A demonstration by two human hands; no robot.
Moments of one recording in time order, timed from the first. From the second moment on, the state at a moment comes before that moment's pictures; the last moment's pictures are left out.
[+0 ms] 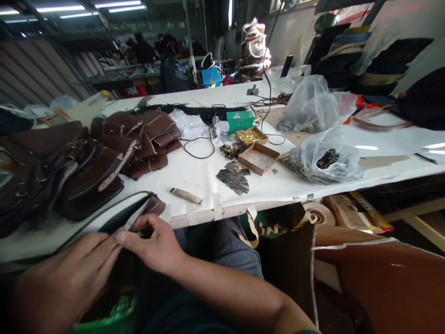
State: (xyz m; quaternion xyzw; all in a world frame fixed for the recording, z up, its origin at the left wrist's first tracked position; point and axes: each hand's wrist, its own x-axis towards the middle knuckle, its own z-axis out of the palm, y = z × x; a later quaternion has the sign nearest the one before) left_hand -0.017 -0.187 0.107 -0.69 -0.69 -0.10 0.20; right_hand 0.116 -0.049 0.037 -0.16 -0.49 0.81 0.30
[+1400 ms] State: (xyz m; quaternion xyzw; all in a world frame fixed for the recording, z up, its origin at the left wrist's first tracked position) left_hand -0.012 -0.080 -0.012 -0.80 -0.58 -0.16 -0.02; right_hand 0.149 -0.003 -0.072 -0.51 -0.29 0.73 0.36
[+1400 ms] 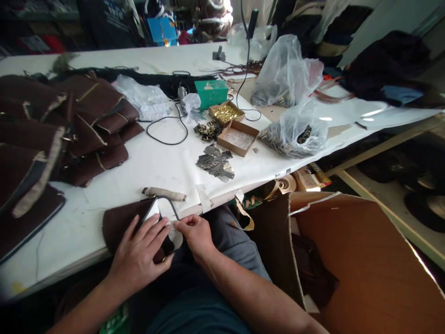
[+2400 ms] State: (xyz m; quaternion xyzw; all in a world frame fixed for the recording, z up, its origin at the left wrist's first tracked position) left_hand -0.011 -0.087 -0.050 -0.75 -0.60 -0.29 0.04; right_hand 0.173 0.275 -0.008 -0.60 -0.78 0.14 0.09
